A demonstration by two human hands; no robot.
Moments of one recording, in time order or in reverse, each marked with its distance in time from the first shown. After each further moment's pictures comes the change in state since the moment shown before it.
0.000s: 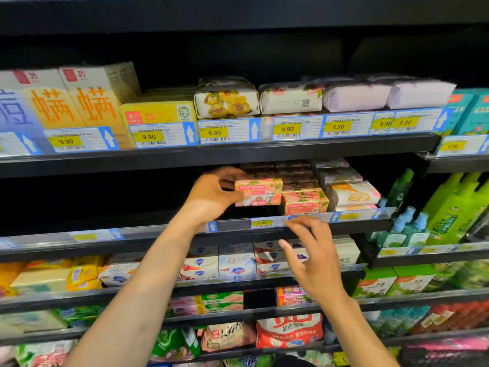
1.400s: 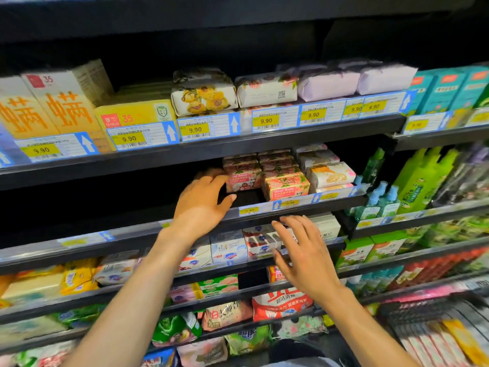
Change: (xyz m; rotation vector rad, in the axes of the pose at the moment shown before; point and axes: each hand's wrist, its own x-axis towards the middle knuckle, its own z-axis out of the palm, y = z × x) left_hand -0.015 -0.013 0.009 0.817 -0.055 0.162; right_hand -0.033 -0.006 -0.018 -0.377 -0.295 -0.051
